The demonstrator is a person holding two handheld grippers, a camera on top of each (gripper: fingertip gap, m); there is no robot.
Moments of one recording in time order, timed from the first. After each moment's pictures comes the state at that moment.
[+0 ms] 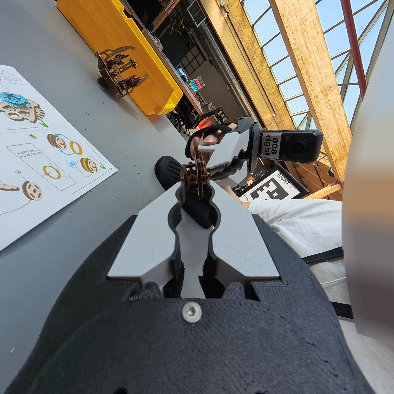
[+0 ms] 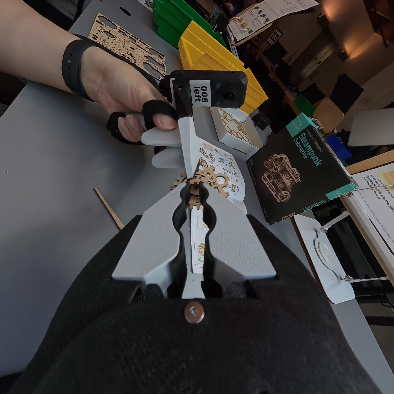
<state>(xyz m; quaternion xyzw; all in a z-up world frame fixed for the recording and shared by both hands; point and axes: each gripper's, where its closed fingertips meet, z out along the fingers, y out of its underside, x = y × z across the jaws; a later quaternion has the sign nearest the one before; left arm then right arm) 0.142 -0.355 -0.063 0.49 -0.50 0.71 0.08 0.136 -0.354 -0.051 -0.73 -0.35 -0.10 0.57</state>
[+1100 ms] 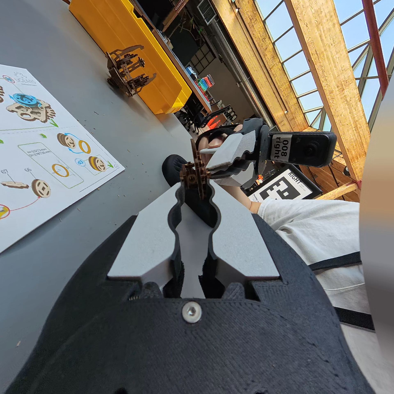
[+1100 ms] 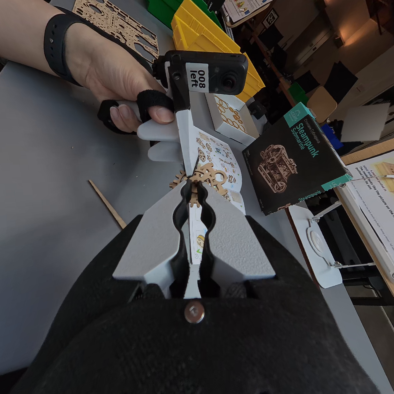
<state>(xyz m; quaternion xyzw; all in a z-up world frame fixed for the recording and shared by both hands) 0.144 -0.355 -0.069 0.50 -0.50 0.70 0.07 0.140 -0.355 -0.059 -0.74 -0.34 -0.13 0.56</state>
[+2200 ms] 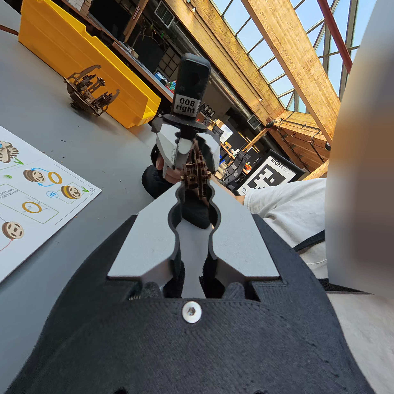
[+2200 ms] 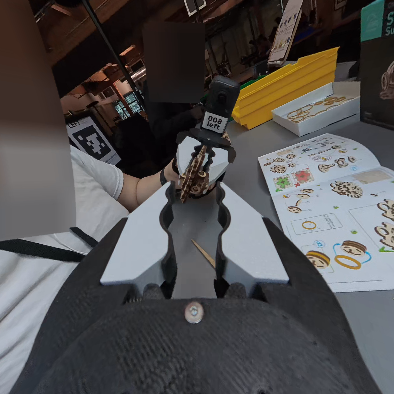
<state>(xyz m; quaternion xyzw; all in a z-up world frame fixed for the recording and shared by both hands) 0.132 -0.363 -0.041 0.42 -0.53 0.74 0.05 0.143 -0.366 -0.035 -0.70 -0.10 0.39 0.59</state>
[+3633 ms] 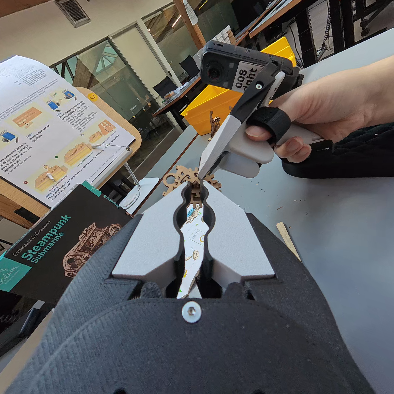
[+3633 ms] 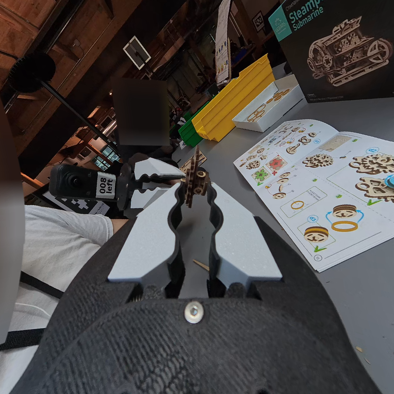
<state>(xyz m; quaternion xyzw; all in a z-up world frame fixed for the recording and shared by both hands) 0.155 -0.358 -0.036 0.27 -0.69 0.38 -0.56 0.162 -0.347 -0.044 -0.70 0.08 0.39 0.59</state>
